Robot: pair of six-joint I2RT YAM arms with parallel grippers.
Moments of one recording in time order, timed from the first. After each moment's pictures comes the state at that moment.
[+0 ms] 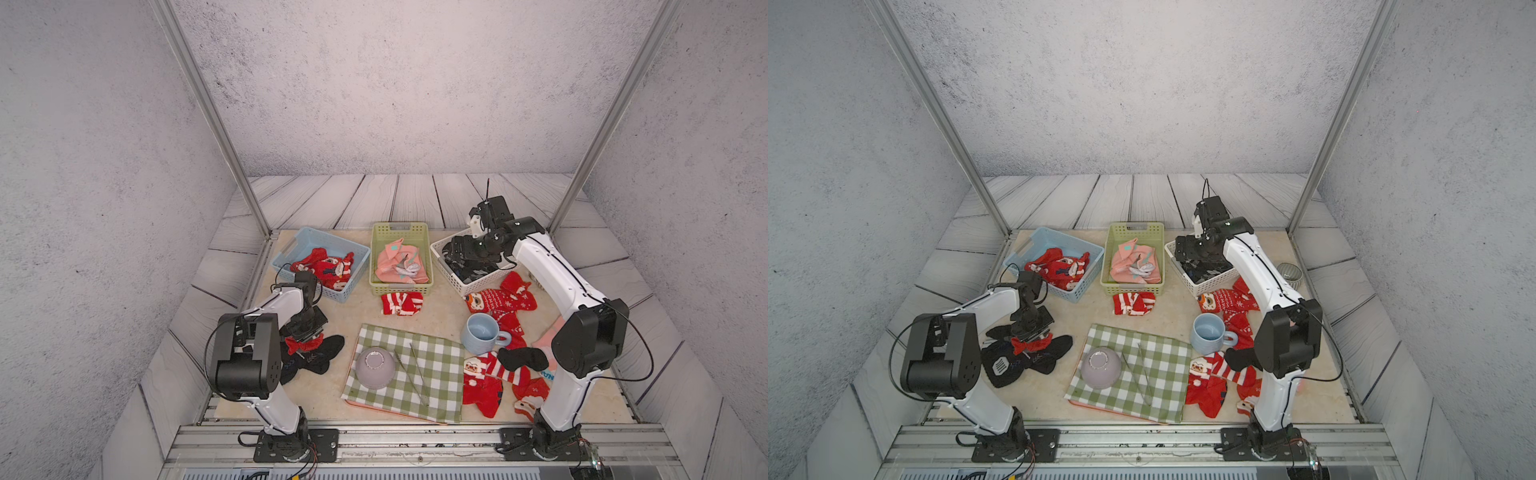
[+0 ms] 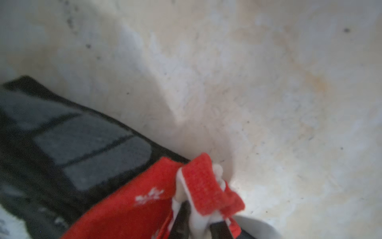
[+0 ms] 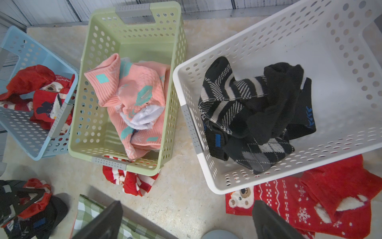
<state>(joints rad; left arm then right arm) -0.04 1.67 0.98 -0.79 -0.02 -0.70 0.32 1.84 1.83 -0.99 -0.14 0.25</state>
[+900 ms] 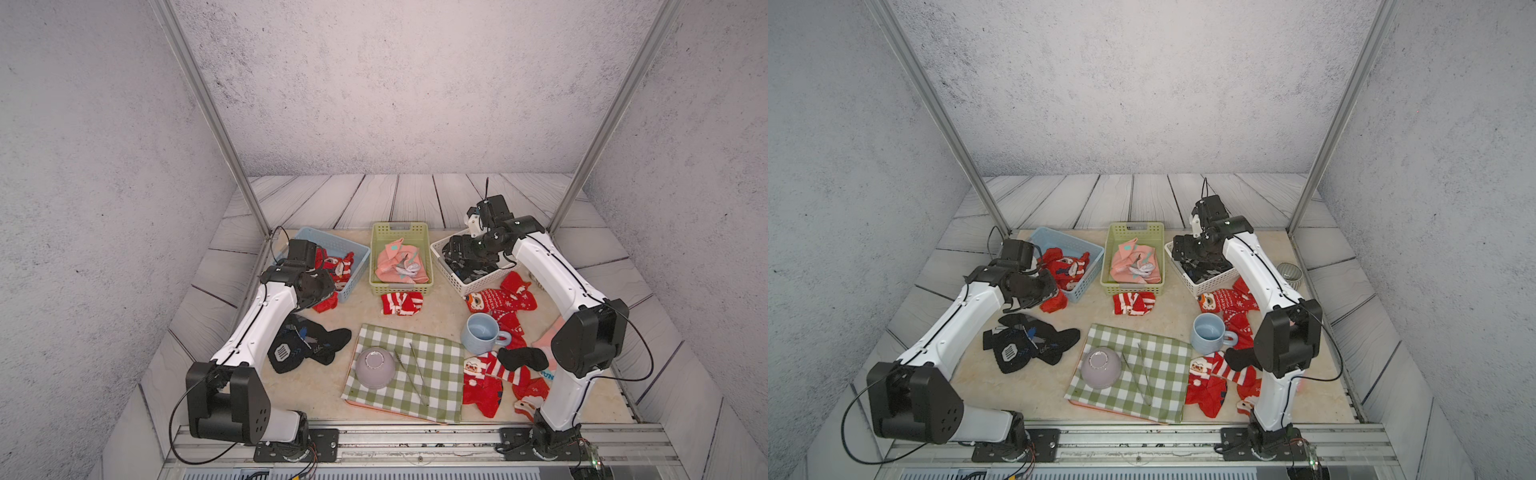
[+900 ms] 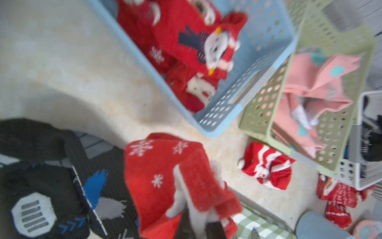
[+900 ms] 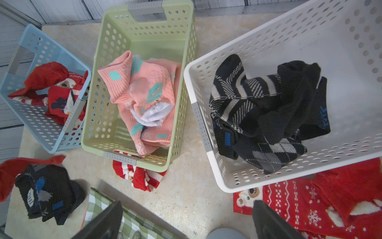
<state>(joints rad) -0.14 1.41 1.26 -0.84 0.10 -0.57 0.34 1.84 1.86 -1.00 -0.19 0.25</state>
